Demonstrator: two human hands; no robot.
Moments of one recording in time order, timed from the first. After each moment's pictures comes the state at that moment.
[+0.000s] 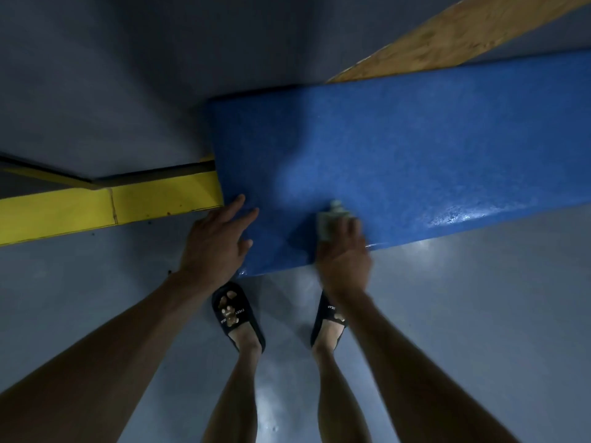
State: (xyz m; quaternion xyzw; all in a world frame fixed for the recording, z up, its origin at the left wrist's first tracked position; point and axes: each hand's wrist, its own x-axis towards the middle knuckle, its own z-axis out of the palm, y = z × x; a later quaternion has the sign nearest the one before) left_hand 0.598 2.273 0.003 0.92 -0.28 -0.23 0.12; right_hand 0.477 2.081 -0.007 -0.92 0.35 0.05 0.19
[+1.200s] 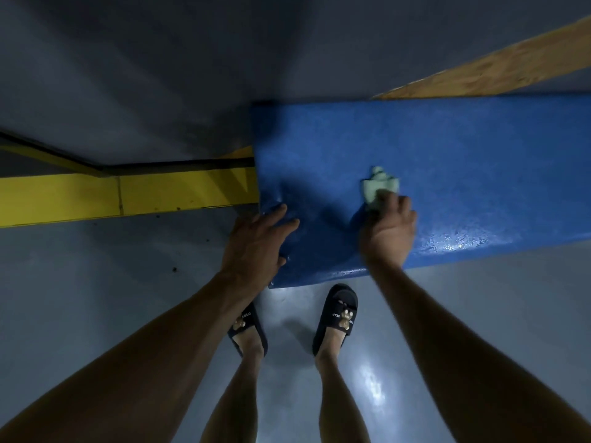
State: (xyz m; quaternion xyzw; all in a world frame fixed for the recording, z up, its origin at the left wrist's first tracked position) left_hand 0.621 2.275 0.014 0.91 -0.32 -0.25 0.11; right_hand 0.553 2.061 -0.009 -0.91 0.40 -0.01 0.13
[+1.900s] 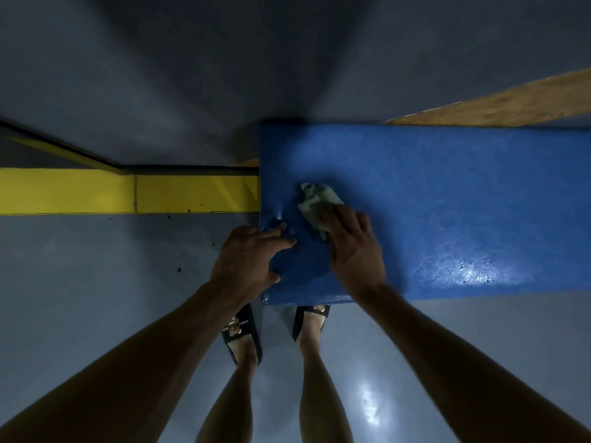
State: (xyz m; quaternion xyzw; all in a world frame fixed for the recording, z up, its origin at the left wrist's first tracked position) left_hand 0.631 2.275 0.013 0.90 -0.29 -0.29 0.14; right_hand 0.571 2.071 -0.008 -0.98 0.04 0.03 0.17
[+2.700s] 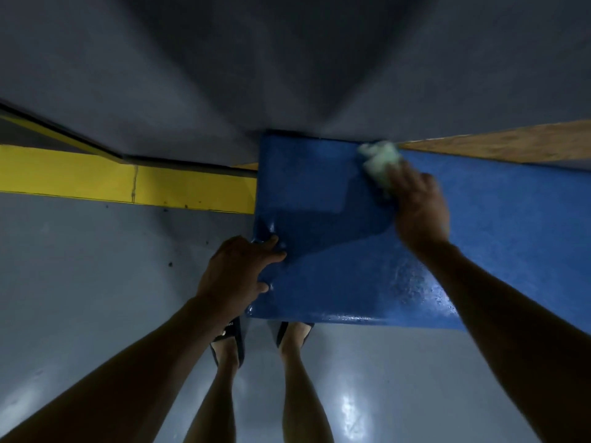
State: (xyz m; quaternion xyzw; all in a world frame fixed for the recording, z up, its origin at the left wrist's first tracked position) left_hand 0.627 2.264 0.017 0.92 -0.24 -0.27 0.16; right_hand 0.653 1.918 -0.023 -0.99 0.04 0.05 0.11
